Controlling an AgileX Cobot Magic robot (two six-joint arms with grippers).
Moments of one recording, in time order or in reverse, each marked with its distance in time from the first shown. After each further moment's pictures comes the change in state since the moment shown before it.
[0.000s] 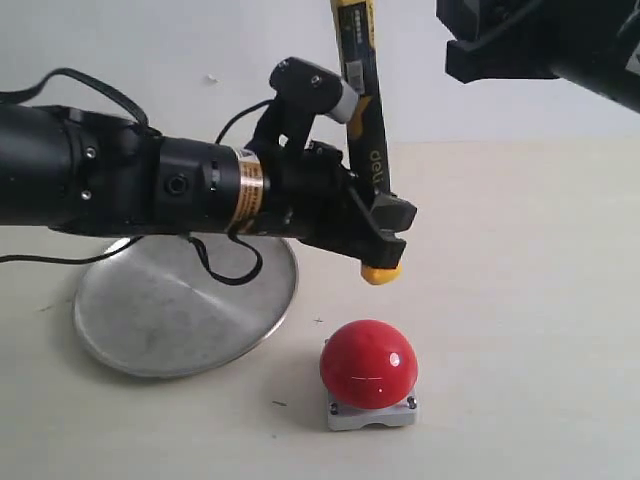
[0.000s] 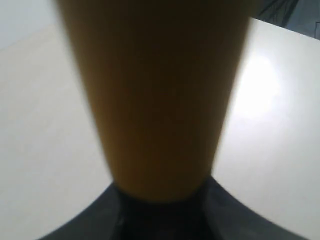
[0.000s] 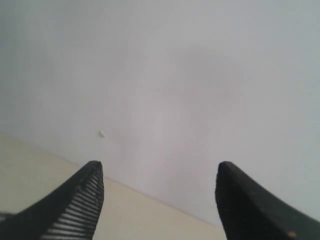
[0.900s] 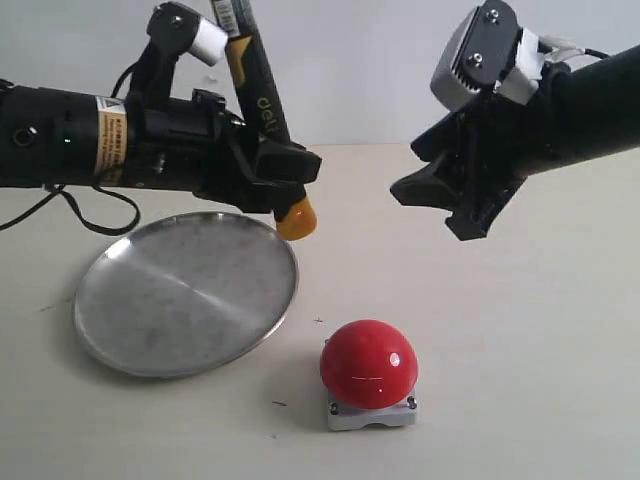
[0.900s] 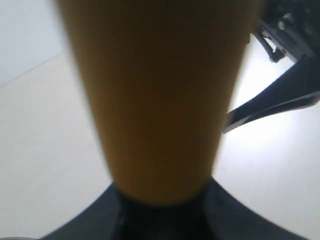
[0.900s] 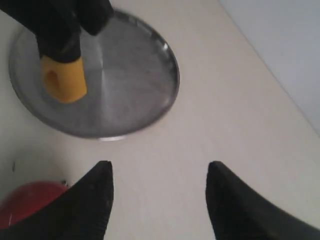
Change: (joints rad) left arm 0.273 -0.124 0.077 0.186 -0.234 -0.081; right arm -0.079 0.184 -0.195 1.355 1.055 -1.867
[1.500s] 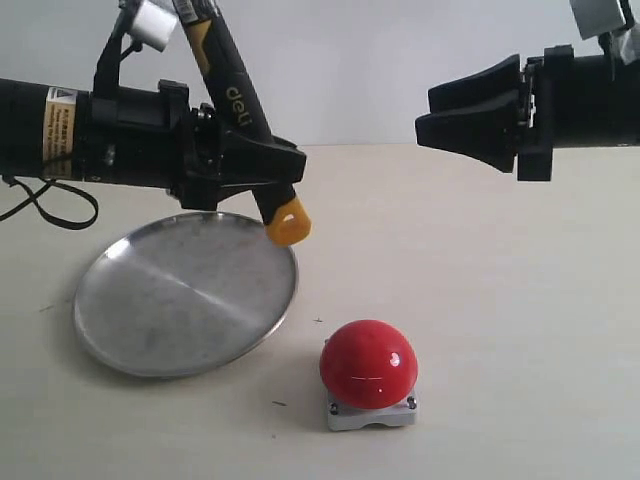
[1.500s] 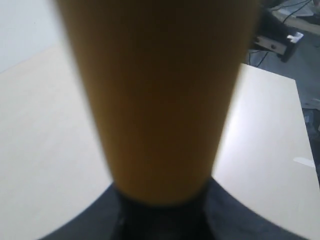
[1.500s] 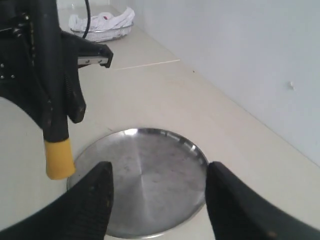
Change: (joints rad) left arm 0.106 -0.001 0.000 0.075 -0.287 -0.018; right arm -0.275 0.163 -0.008 0.503 0.557 -0.382
